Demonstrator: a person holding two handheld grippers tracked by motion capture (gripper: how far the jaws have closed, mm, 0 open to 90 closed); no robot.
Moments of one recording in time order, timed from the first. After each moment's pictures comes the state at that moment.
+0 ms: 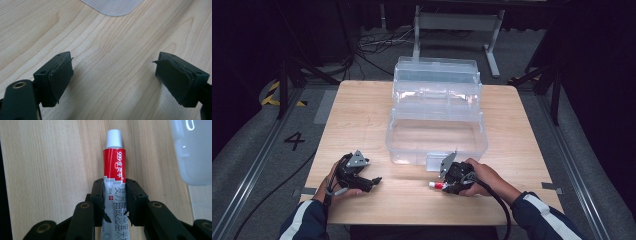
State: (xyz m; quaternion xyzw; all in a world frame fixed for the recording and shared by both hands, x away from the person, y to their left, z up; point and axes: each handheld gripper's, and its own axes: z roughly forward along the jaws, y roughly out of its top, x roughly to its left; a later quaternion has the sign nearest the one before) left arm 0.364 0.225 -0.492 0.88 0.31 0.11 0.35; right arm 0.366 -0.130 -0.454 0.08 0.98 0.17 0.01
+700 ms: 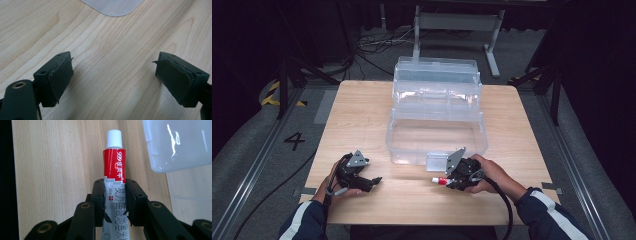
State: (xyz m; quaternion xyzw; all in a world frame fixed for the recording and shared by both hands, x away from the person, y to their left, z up) left arm 0.364 0.224 -0.492 0.88 0.31 0.11 0.35; right arm 0.367 -0.146 -0.434 0.06 0.98 0.20 0.03
